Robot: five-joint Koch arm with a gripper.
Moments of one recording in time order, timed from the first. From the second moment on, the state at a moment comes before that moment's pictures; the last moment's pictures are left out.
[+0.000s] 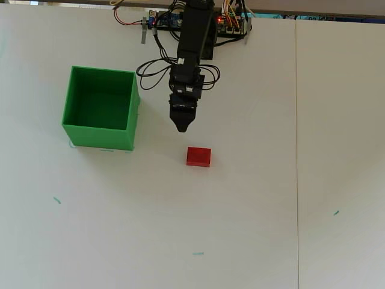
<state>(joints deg) 6.2 85.1 85.0 85.1 -6.6</state>
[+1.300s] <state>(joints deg) 4.4 70.9 76.1 82.6 -0.9</state>
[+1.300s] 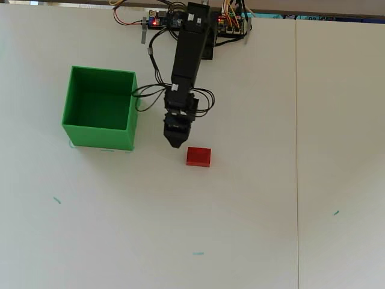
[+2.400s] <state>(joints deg) -3.9 58.7 65.6 80.9 2.9</state>
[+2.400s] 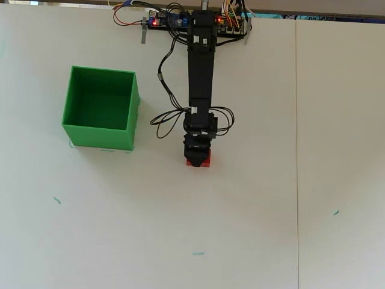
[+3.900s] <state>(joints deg) -5.3 51.8 65.7 75.1 0.1</state>
